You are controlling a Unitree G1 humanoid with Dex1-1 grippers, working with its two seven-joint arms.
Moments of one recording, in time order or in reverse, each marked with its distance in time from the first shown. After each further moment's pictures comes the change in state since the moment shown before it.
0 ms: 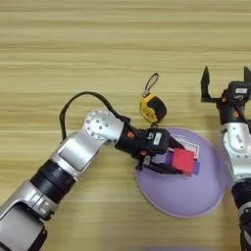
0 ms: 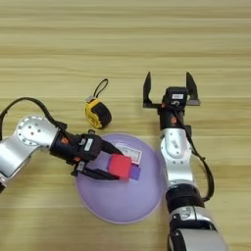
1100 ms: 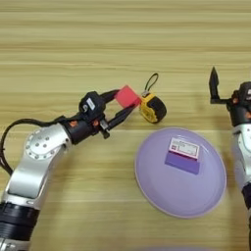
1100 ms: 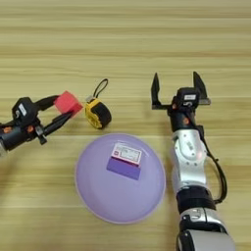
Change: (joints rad) left arm 0.319 -0.033 0.399 -0.130 -0.104 -0.049 0.573; right arm 0.015 -0.059 -0.043 -0.004 0.088 0.000 0.154
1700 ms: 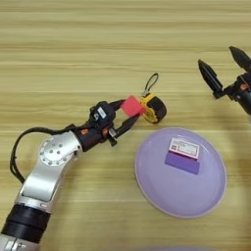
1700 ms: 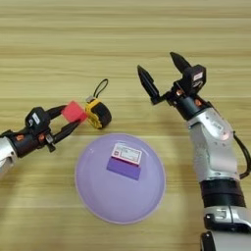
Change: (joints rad) left arm 0.009 0.007 -0.059 0.066 0.054 -0.037 -0.019; right arm 0.004 -0.208 0.047 -0.408 0.404 0.550 0.582
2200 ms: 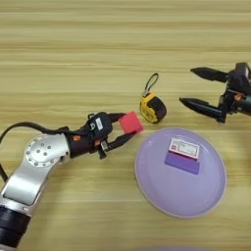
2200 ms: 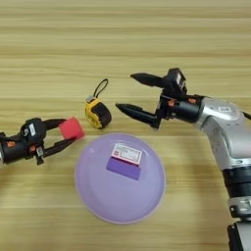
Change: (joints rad) left arm 0.012 0.143 -0.037 -0.089 -0.004 0.056 -0.168; right arm -0.055 -0.185 0.189 -0.049 0.005 0.275 0.512
